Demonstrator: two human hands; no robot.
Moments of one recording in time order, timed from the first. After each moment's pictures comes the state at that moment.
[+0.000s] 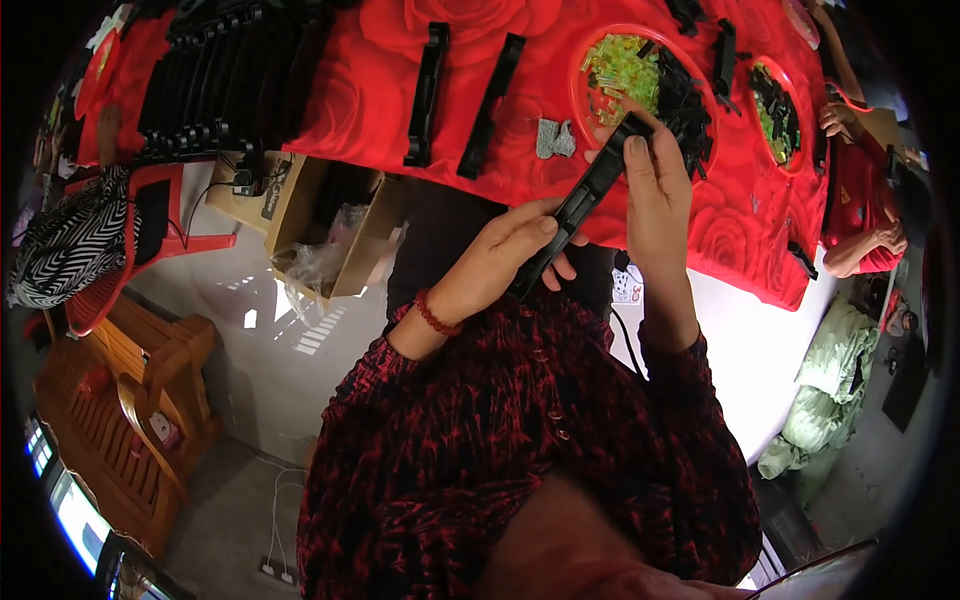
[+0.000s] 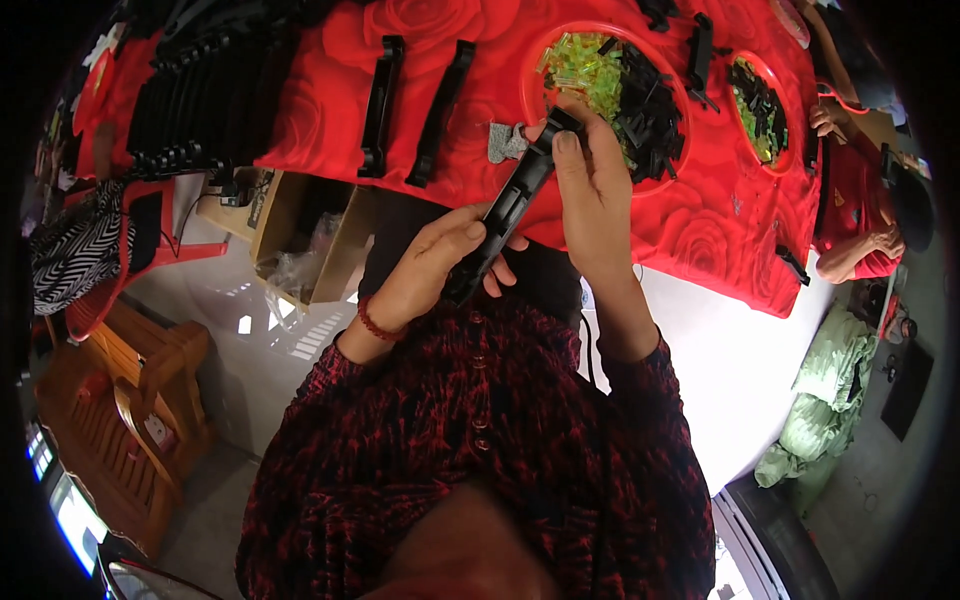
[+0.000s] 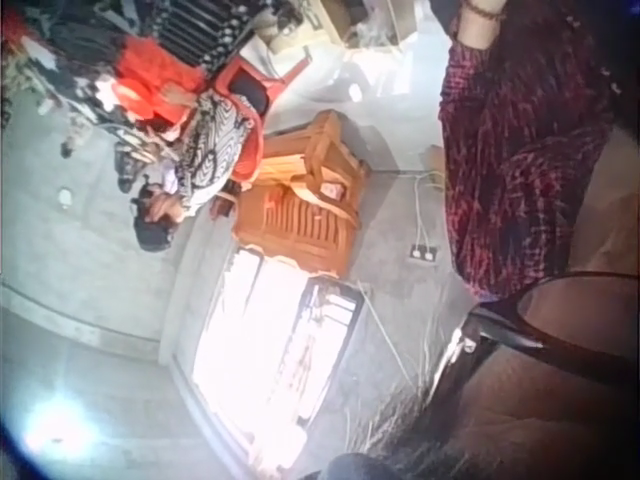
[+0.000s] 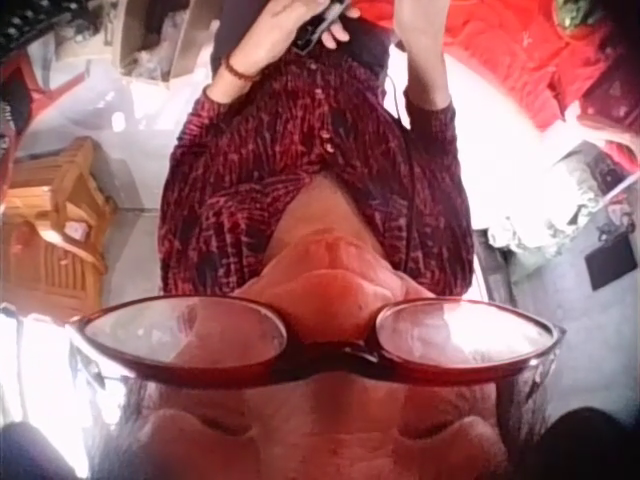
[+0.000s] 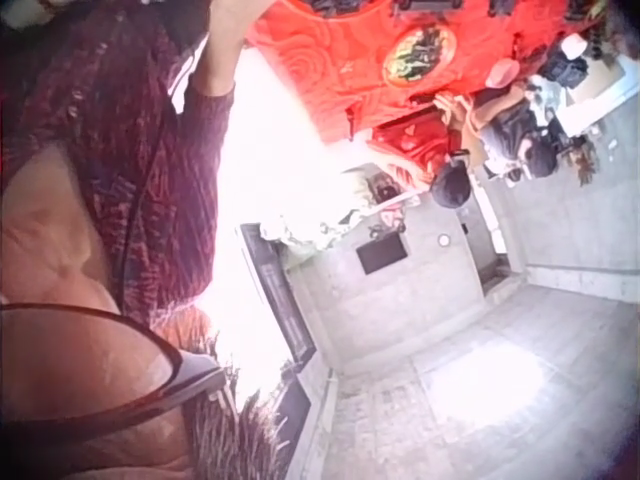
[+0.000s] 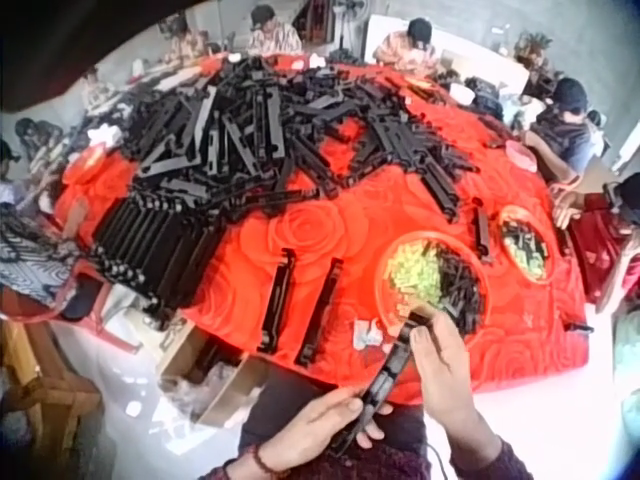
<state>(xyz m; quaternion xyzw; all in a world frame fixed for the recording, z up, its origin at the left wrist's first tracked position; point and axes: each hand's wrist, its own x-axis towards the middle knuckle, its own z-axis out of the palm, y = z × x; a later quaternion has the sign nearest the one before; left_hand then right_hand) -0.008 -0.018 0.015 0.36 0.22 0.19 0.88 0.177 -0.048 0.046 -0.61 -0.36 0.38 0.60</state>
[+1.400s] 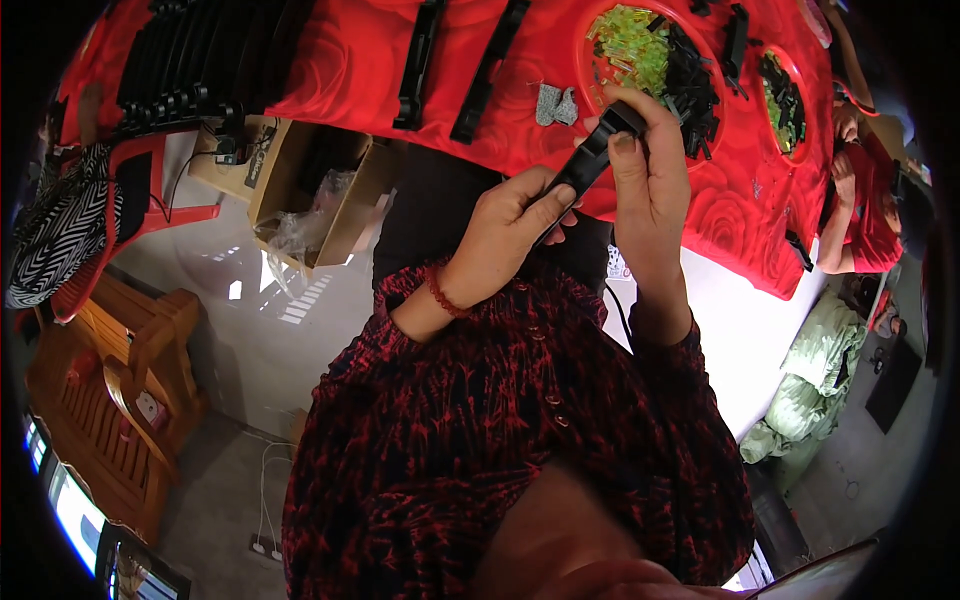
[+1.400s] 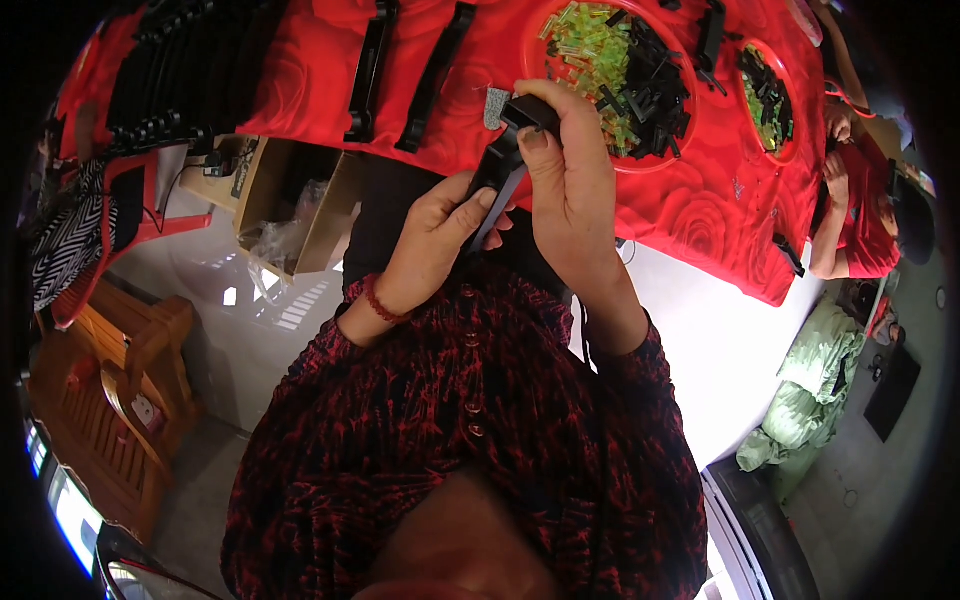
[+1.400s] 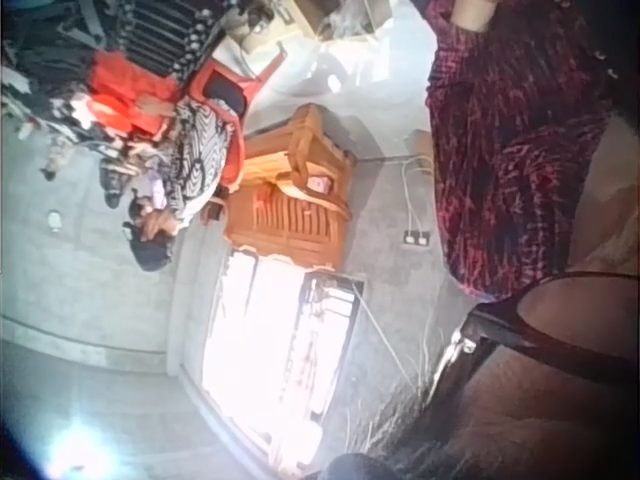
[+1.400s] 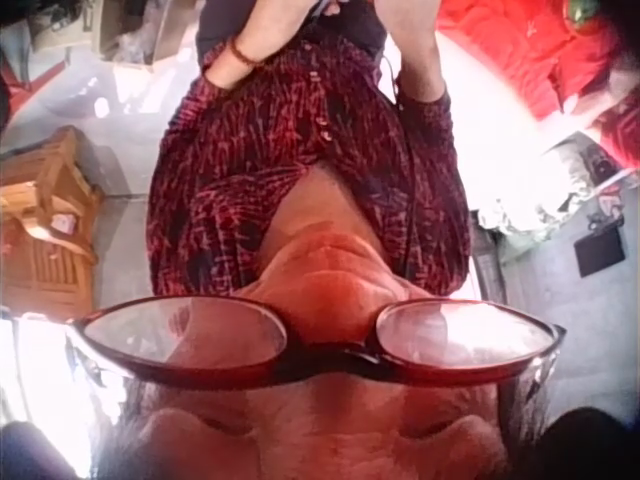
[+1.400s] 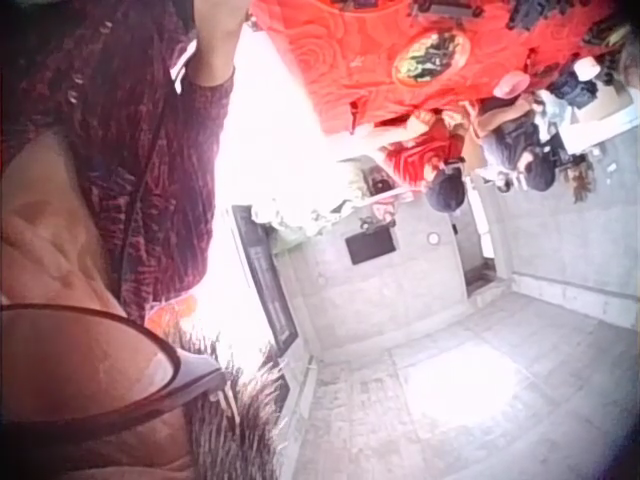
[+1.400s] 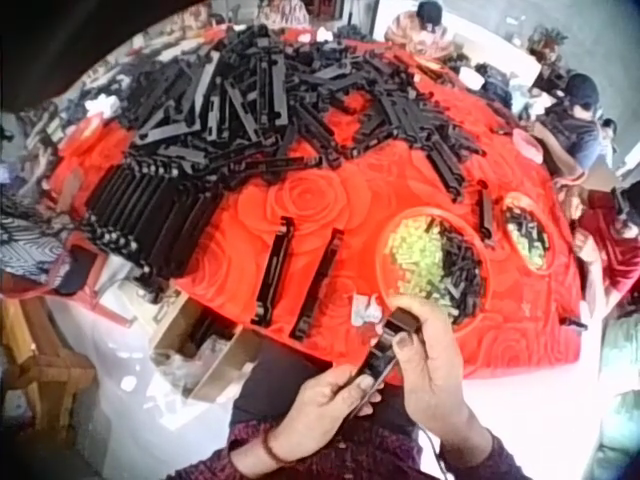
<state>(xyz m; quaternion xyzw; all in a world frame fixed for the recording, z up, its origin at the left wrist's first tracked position) 0.001 -0.033 0.008 0.43 0.33 0.21 0.82 0.154 -0.057 0.065 -0.64 -0.49 0.30 0.51</state>
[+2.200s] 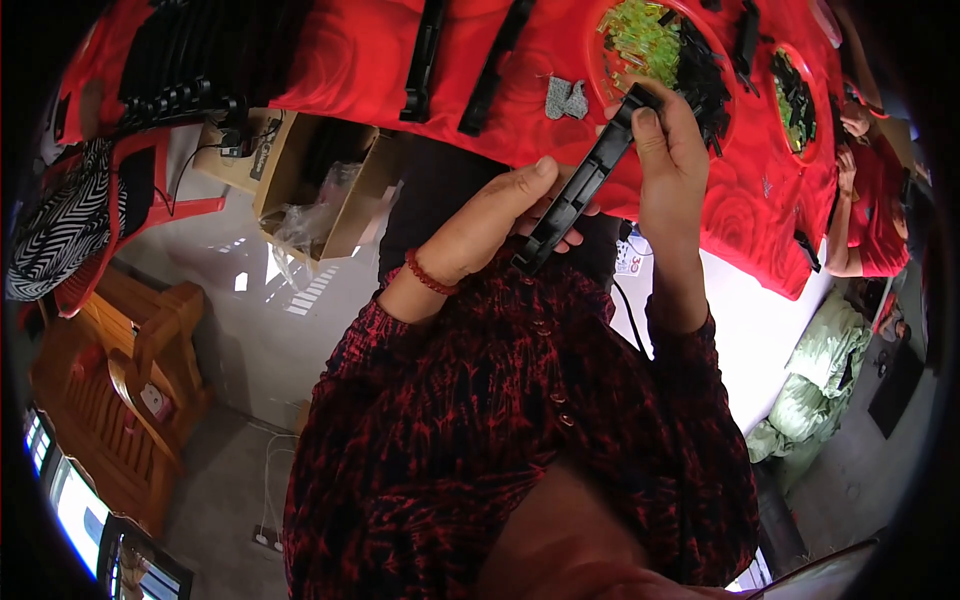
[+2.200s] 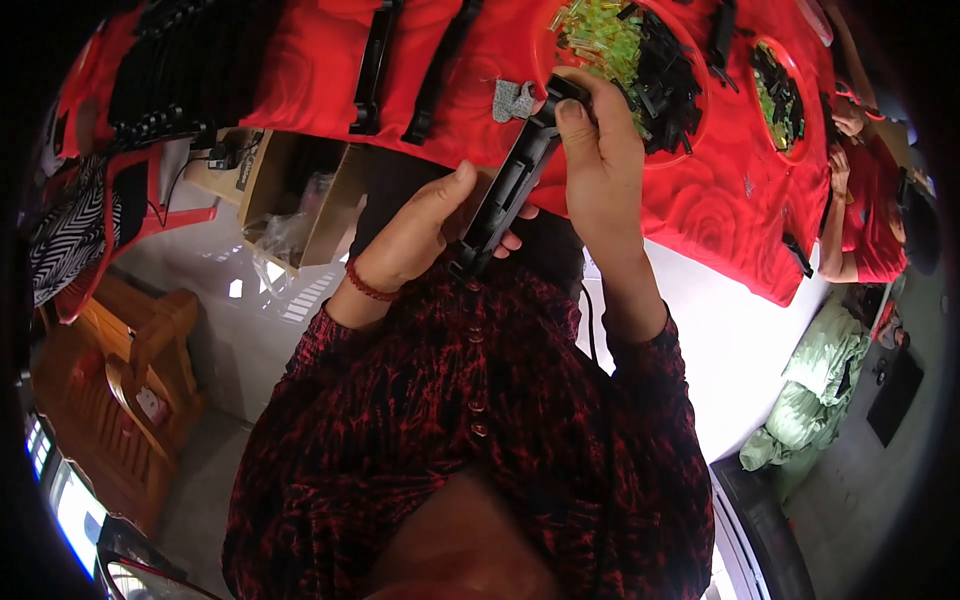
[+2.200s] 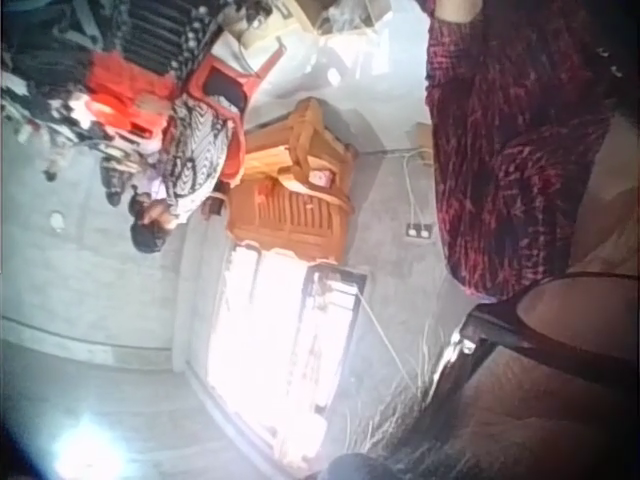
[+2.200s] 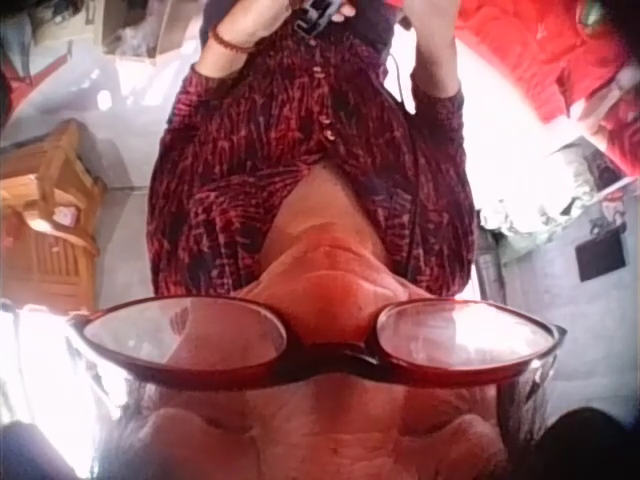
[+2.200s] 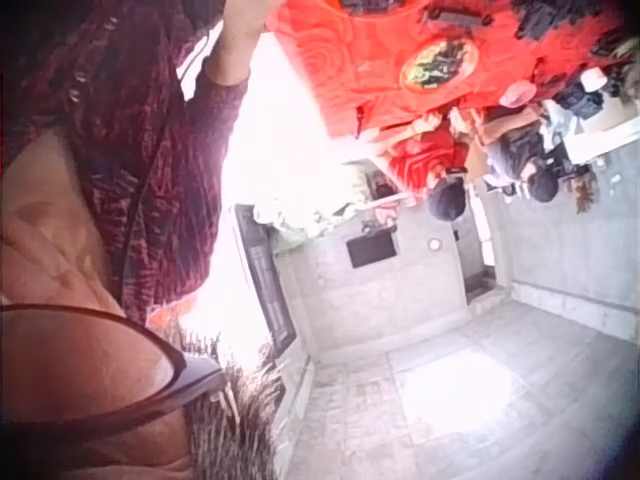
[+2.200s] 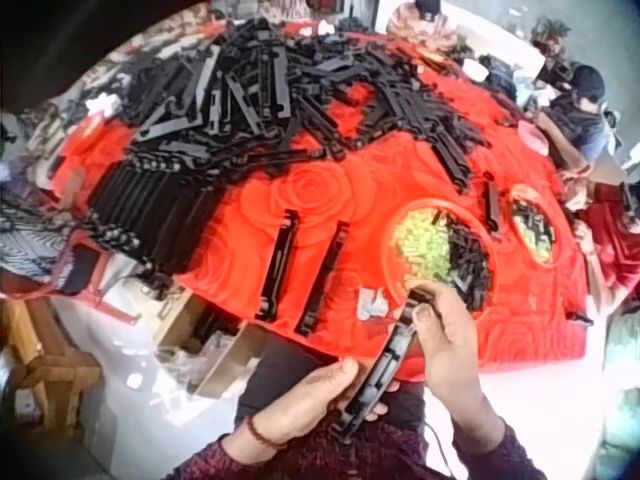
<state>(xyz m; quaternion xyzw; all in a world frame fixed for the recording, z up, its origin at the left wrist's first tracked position) -0.008 -0.017 0.000 0.30 0.24 0.13 0.91 0.175 -0.051 0.042 -0.65 -0.41 0.33 0.54</state>
